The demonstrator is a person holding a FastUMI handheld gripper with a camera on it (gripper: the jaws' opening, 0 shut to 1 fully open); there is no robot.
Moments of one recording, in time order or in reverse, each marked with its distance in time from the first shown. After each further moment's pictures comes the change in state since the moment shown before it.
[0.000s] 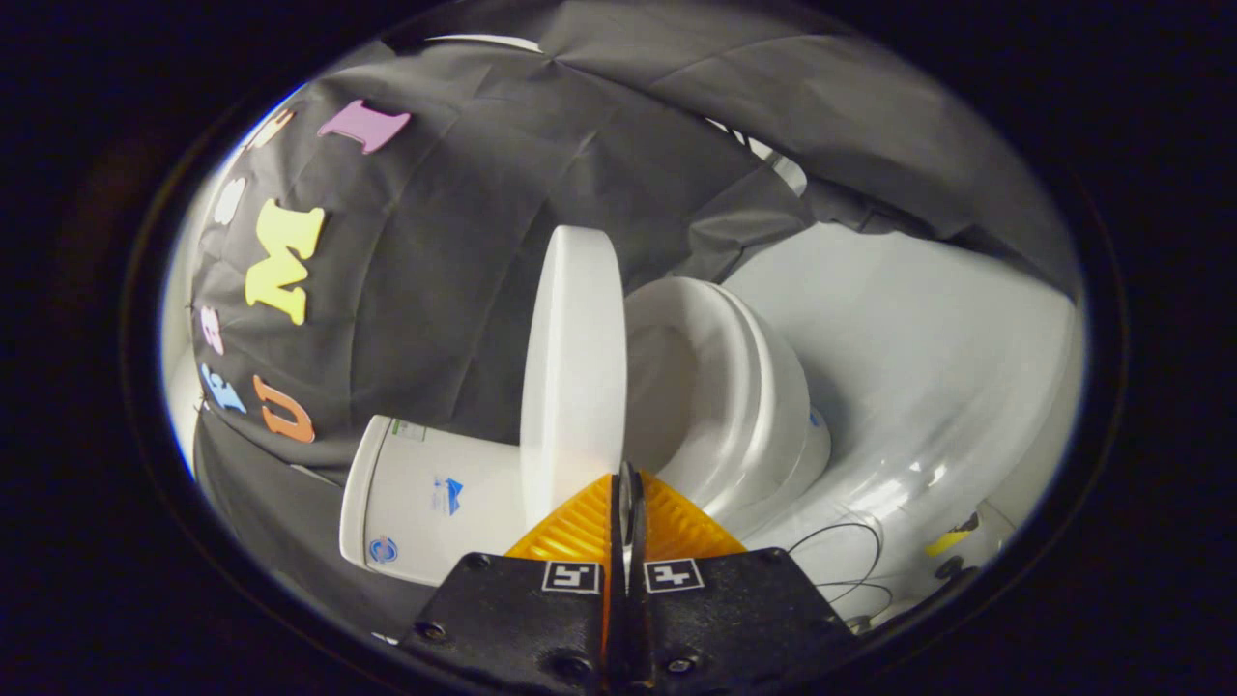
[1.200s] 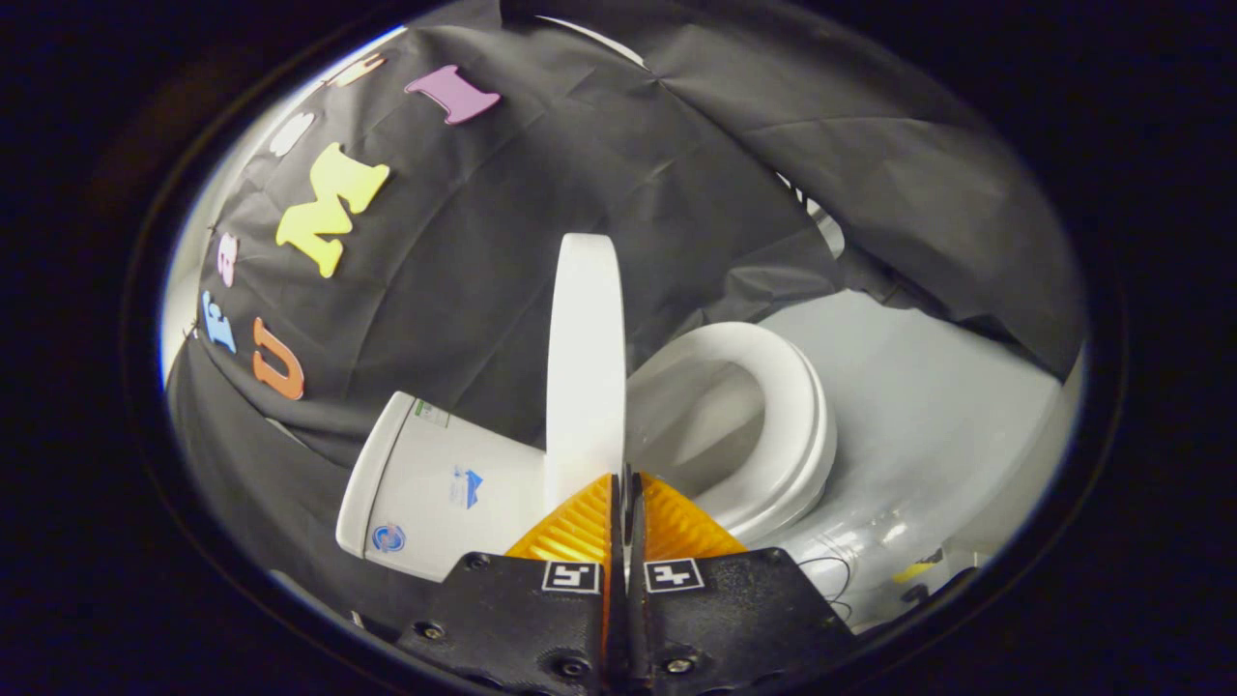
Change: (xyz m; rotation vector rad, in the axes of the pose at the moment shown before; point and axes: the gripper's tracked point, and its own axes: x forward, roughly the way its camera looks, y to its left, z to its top) arm -0.027 0.083 -0.008 -0.186 -0.087 -0.049
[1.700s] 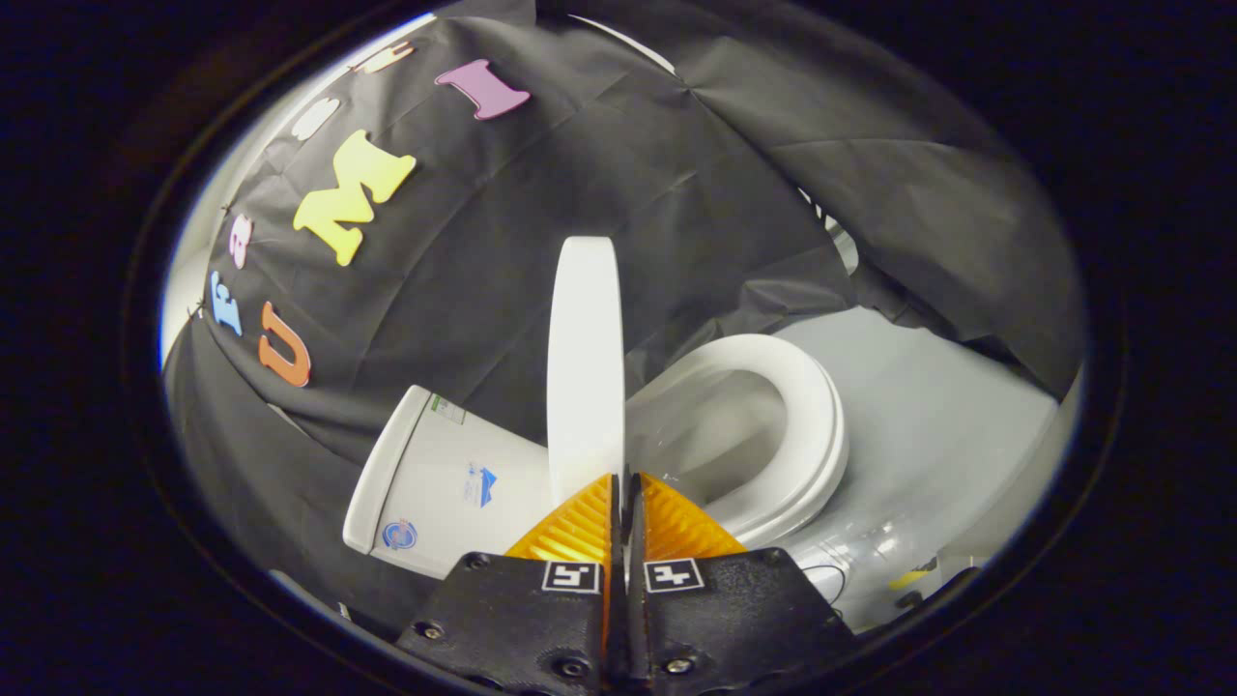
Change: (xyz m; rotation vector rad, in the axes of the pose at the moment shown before) arm -0.008 0.032 0.001 -0.062 -0.017 0.004
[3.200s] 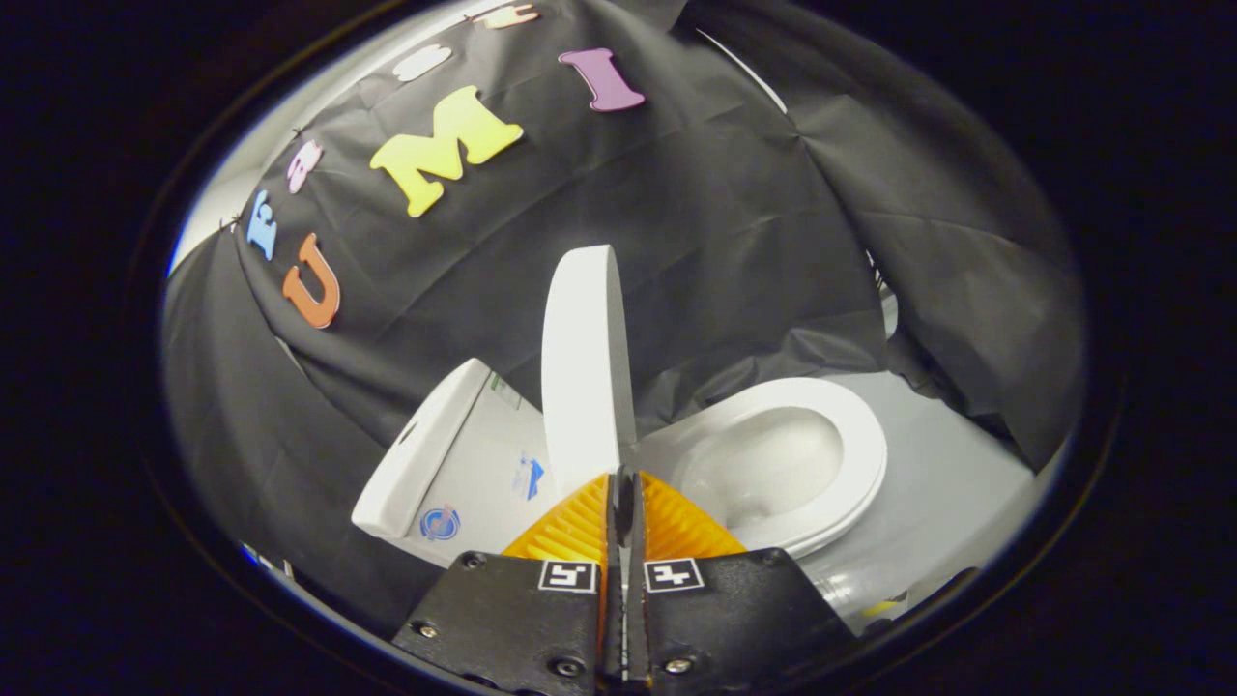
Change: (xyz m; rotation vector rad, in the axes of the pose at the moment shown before) arm -0.010 0.116 -0.021 -0.223 -0.052 0.017
